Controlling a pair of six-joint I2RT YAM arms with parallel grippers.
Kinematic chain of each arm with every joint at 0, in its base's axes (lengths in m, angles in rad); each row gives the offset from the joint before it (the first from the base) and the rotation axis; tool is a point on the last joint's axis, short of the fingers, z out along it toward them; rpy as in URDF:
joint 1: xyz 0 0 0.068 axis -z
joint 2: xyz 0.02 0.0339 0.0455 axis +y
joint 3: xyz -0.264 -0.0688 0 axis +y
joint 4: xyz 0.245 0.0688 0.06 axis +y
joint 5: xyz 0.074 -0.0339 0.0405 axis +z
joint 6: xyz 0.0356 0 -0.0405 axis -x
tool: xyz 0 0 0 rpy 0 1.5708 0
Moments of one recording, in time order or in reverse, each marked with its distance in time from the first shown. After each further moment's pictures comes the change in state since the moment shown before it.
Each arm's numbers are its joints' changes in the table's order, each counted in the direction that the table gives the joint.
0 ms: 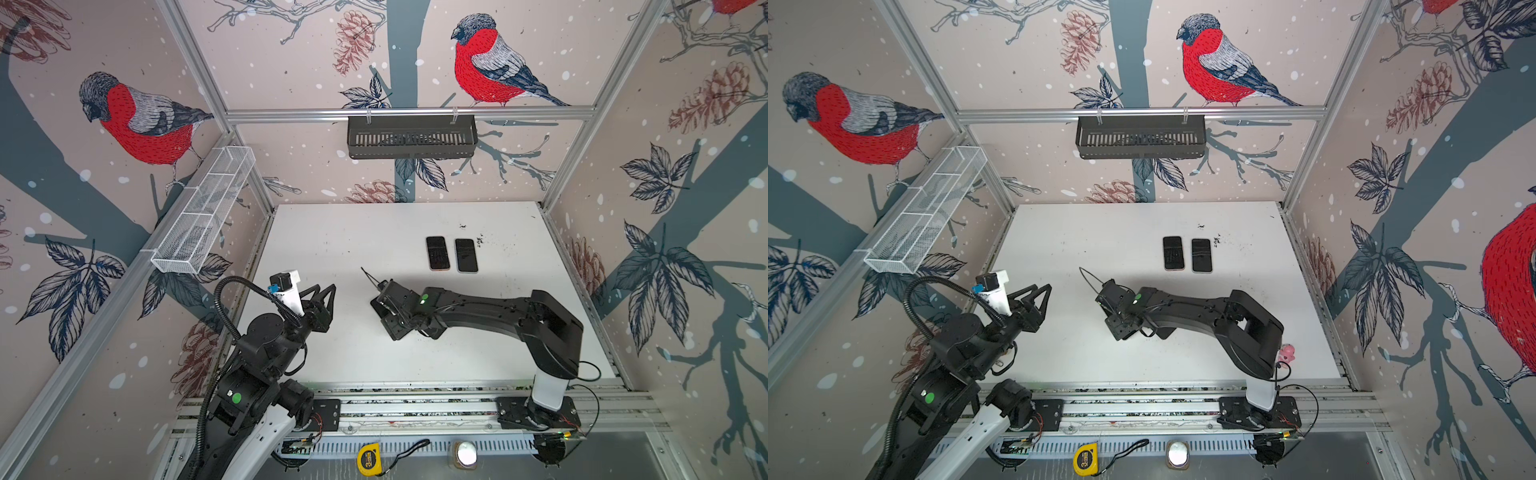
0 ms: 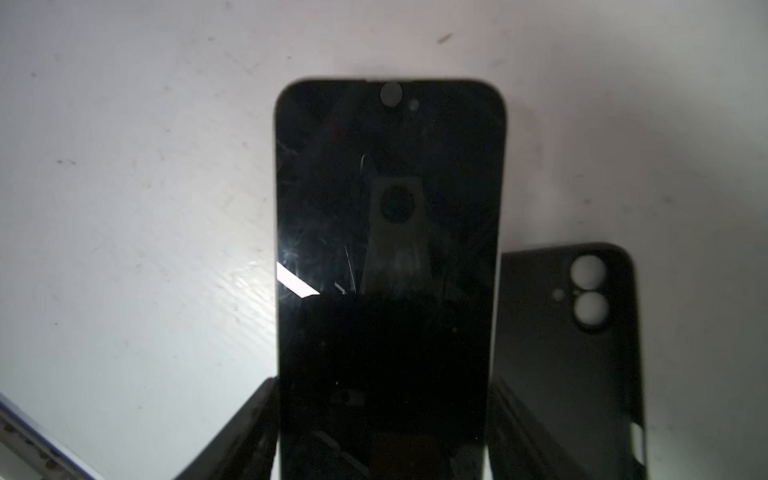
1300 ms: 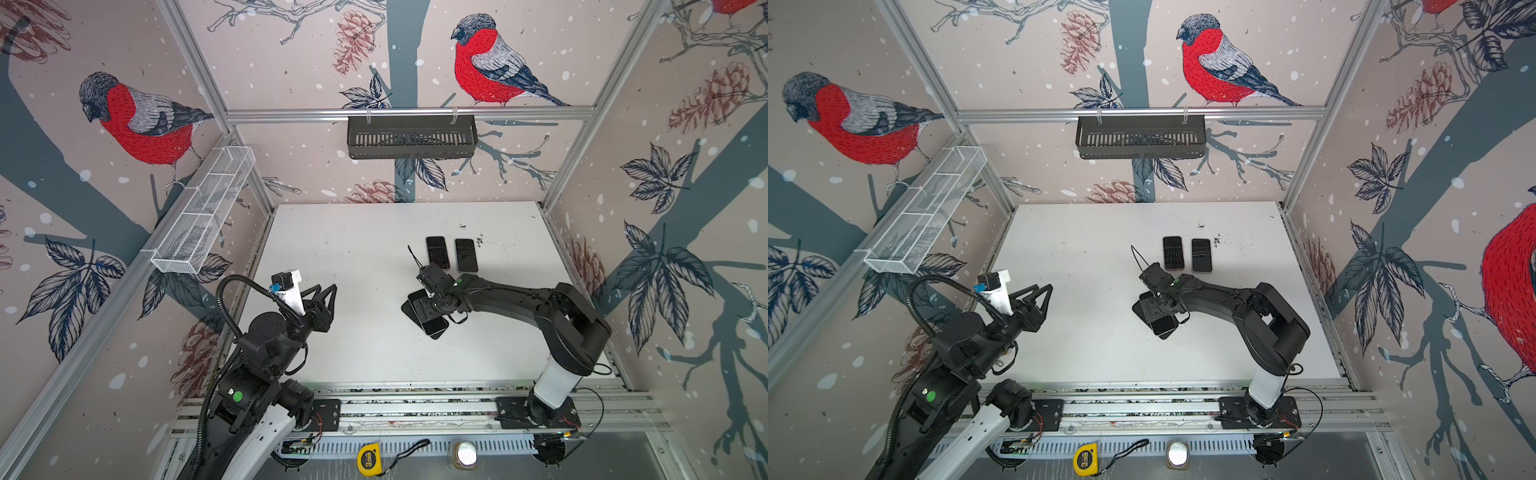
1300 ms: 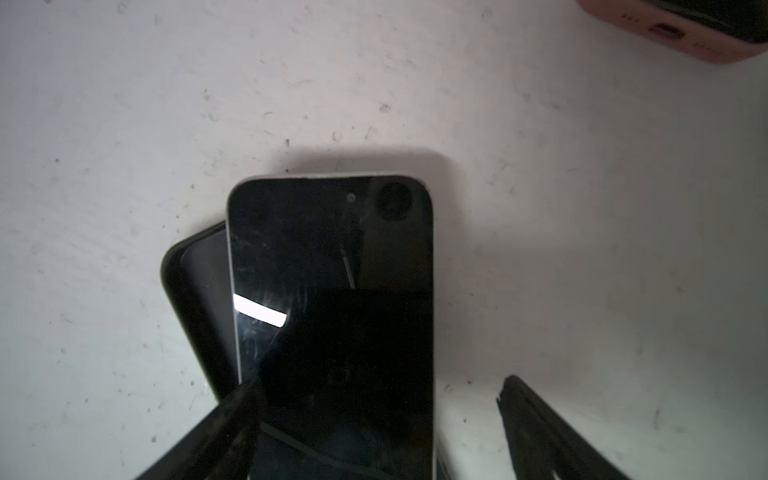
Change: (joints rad) left arm -0.001 0.009 0.000 0.000 -0.007 0.000; right arm 0.256 -0.055 0.181 -0.075 0.059 -0.007
